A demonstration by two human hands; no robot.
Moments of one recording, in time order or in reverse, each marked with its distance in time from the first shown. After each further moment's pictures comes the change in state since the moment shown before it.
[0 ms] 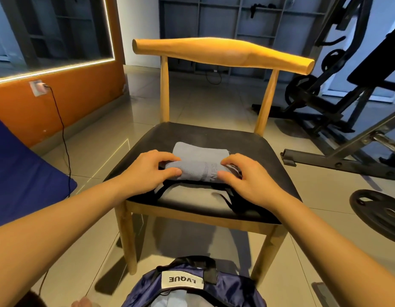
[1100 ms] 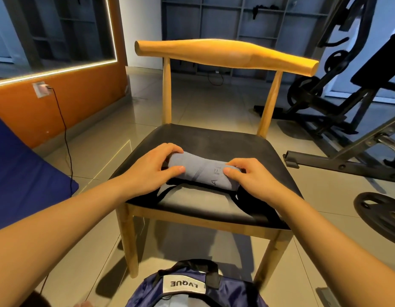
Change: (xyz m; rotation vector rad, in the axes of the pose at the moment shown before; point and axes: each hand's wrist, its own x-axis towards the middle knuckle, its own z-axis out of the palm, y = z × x) left_hand 0.006 -0.001 -0.001 -0.059 0.016 0.053; right_hand 0.017 0.003 0.001 0.327 -0.115 0.218
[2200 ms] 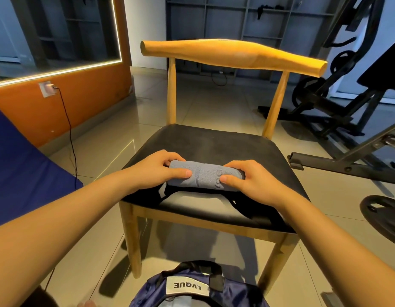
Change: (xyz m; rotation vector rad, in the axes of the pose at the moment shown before) left_hand 0.007 0.009 -0.012 -0.189 -0.187 -0.197; right_hand 0.003 -0.004 0.002 -0.117 -0.095 -0.155
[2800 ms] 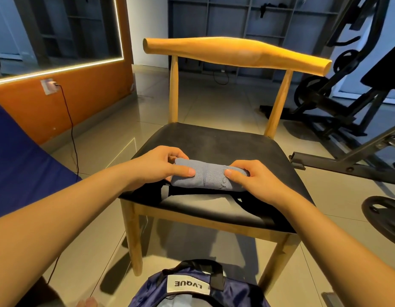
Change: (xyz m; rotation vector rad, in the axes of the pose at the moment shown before) left_hand -0.005 0.014 -0.005 -0.188 -0.056 -0.097; right_hand -0.001 0.002 0.003 0.107 0.031 0.068
